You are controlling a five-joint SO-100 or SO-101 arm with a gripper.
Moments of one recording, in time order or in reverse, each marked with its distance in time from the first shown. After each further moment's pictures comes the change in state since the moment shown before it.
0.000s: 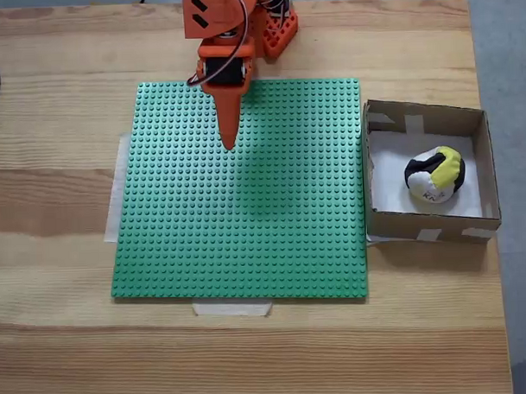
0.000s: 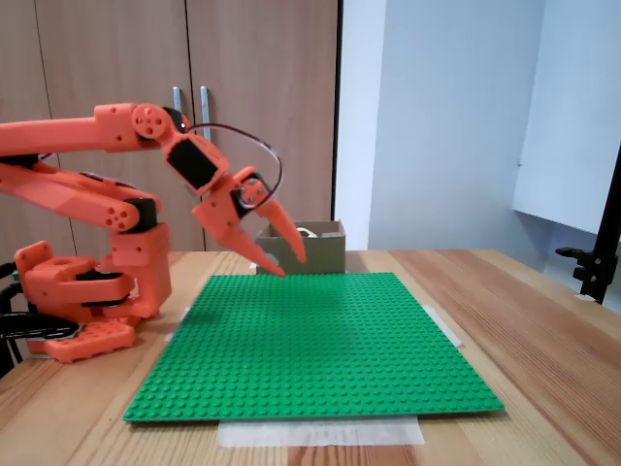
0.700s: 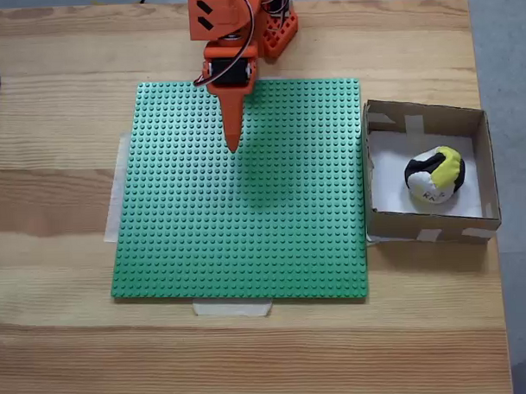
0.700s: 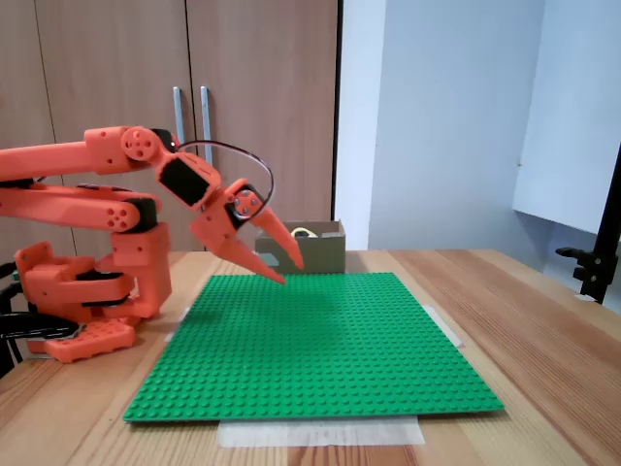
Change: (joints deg) arm -0.7 10.8 9.3 -3.1 -1.4
